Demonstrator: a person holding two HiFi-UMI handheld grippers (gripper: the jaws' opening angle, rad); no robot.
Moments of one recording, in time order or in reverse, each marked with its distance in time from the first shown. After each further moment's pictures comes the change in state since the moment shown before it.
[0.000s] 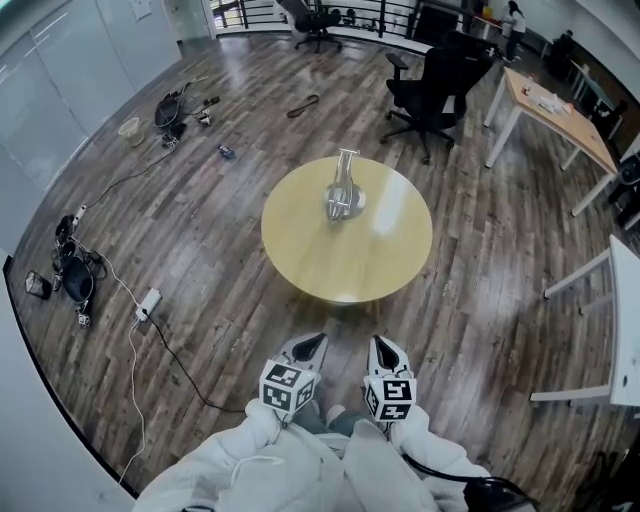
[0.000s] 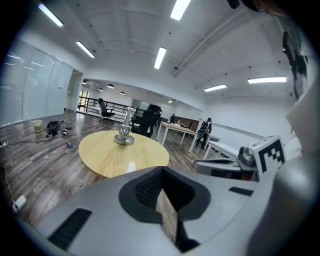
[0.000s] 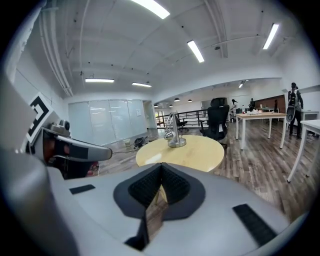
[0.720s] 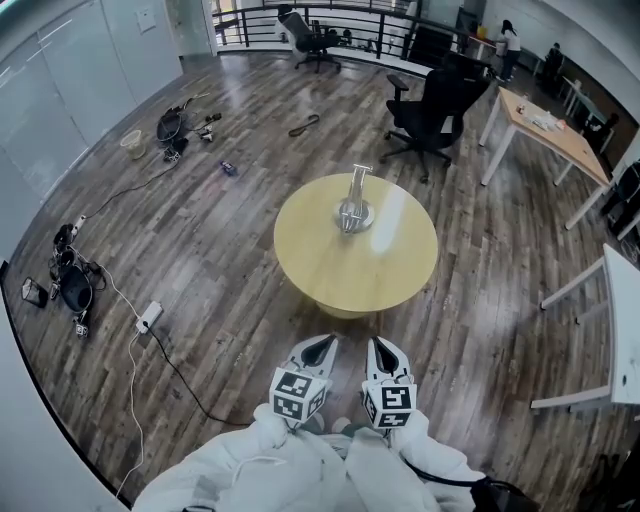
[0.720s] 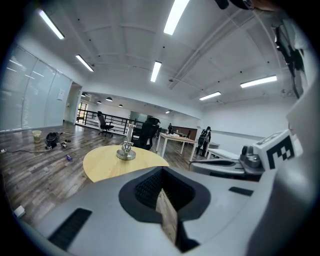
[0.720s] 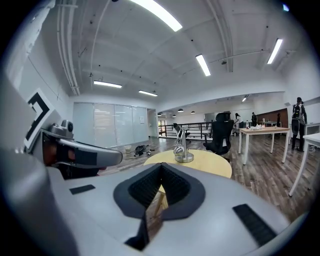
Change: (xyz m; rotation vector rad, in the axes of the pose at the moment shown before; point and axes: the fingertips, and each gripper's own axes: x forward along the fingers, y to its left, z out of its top) left arm -0.041 0.009 0.037 0.054 -0.145 -0.007; right arm -0.006 0.064 0.051 -0.090 -0.131 -0.007
